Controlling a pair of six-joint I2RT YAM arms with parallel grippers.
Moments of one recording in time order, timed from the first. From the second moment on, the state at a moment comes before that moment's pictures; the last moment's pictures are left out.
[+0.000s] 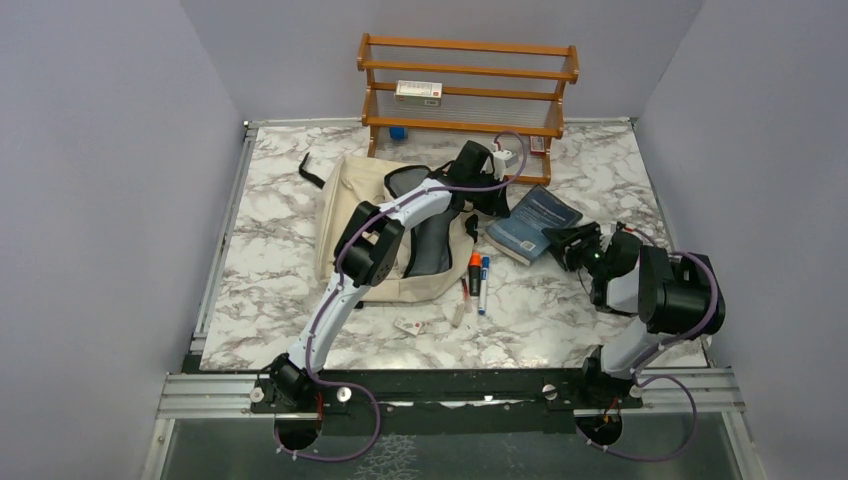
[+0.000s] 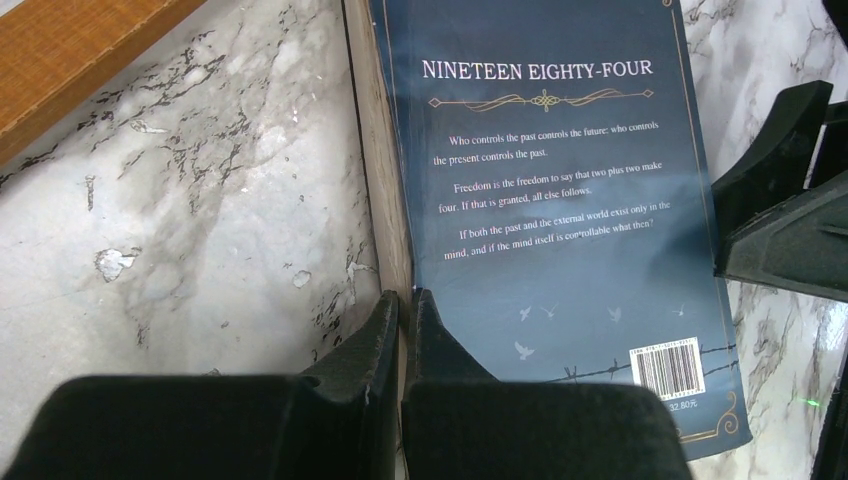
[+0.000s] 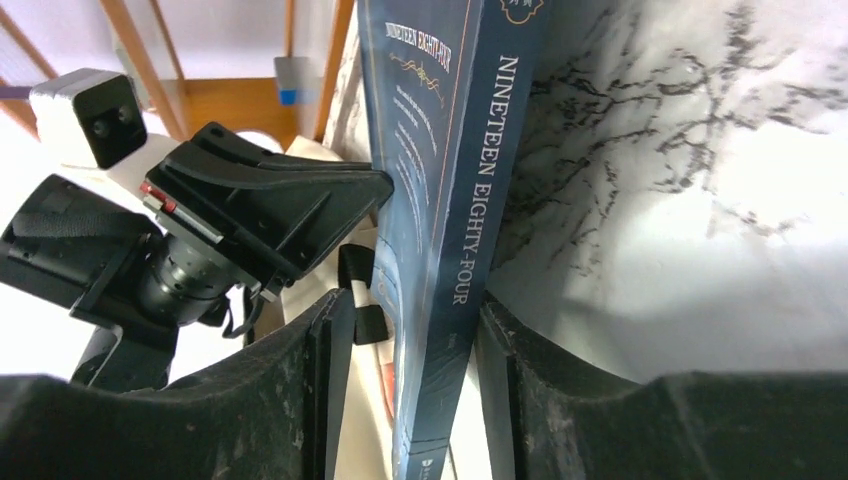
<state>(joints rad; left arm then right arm) -0.67 2.57 2.14 -0.27 0.55 -0.20 -0.20 1.62 0.29 0.93 -0.55 1.14</state>
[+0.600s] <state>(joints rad) -0.67 2.57 2.15 -0.28 0.55 -0.20 -0.20 1.77 0.33 1.06 -0.64 1.12</state>
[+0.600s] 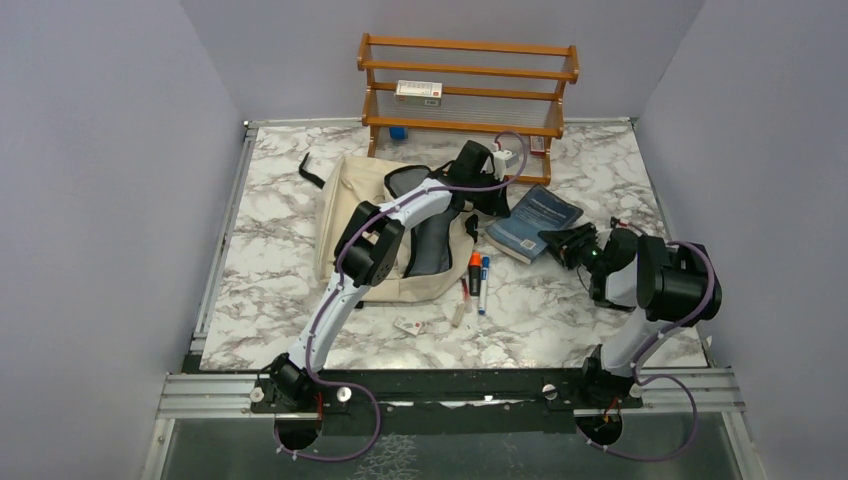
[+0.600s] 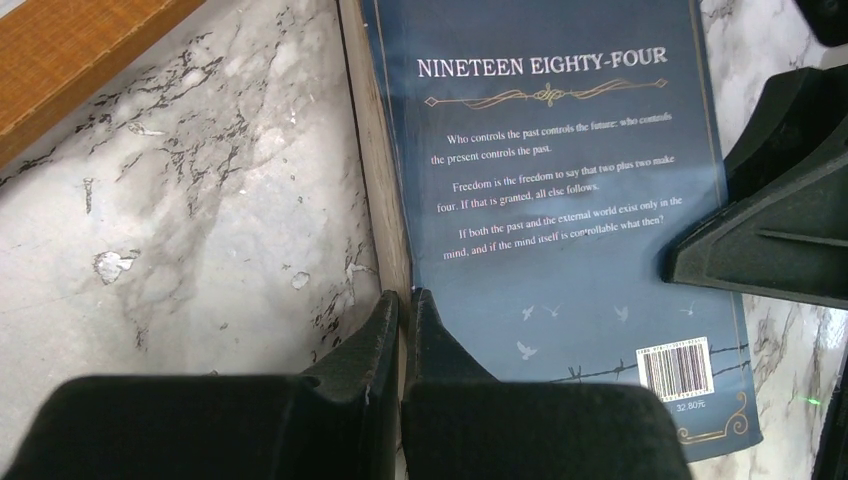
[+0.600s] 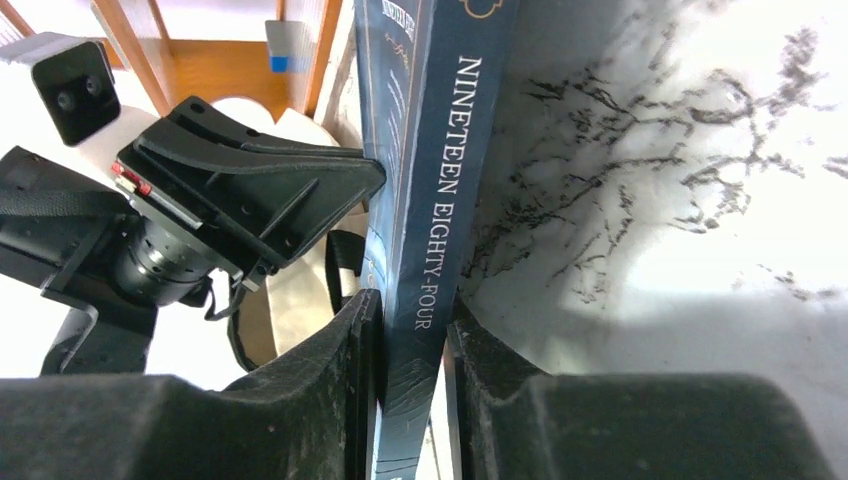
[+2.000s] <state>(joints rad) -0.36 1.63 1.73 -0.37 0.69 0.24 0.12 1.33 1.17 -0.32 -0.77 0.02</state>
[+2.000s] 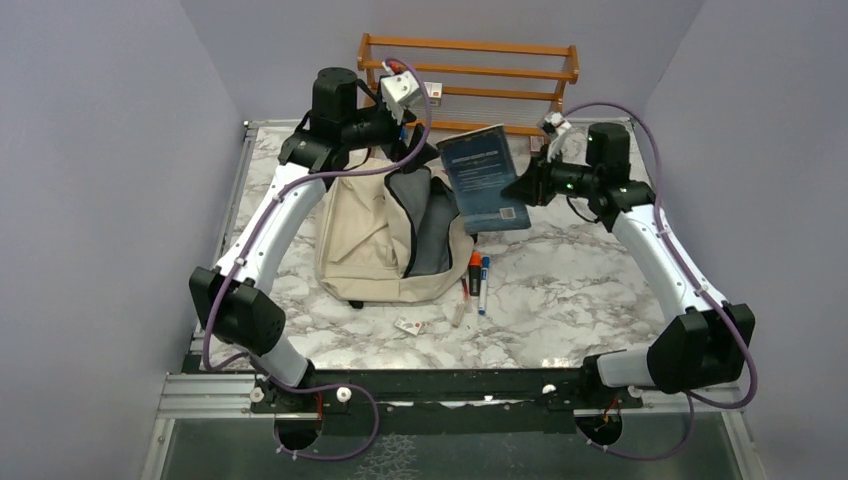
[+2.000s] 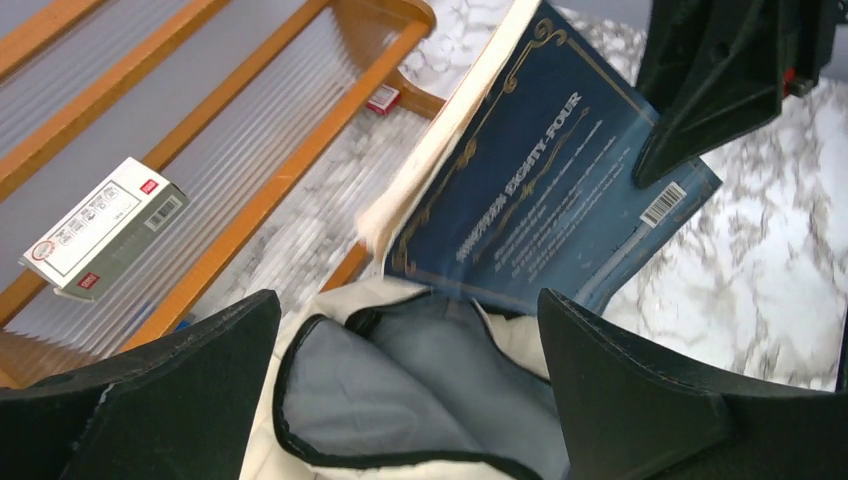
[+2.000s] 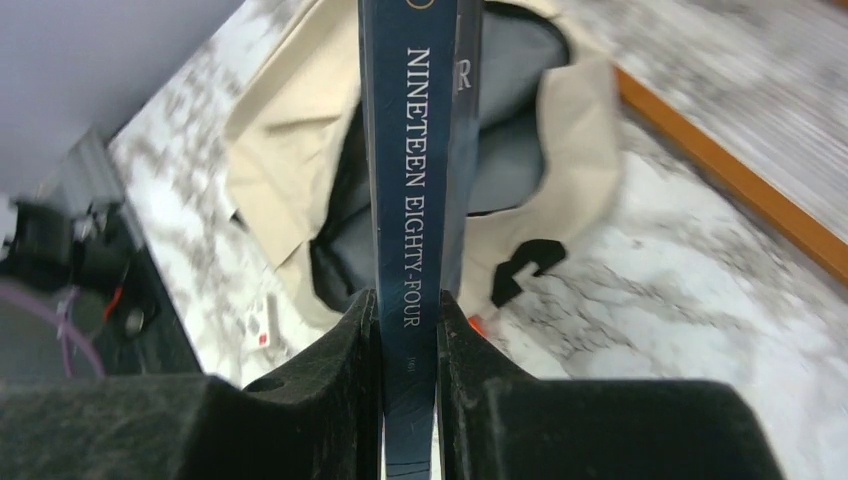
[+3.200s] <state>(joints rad) -0.40 1.41 1.45 -0.45 1.03 0.32 0.40 1.37 1.34 -0.72 -0.97 -0.56</state>
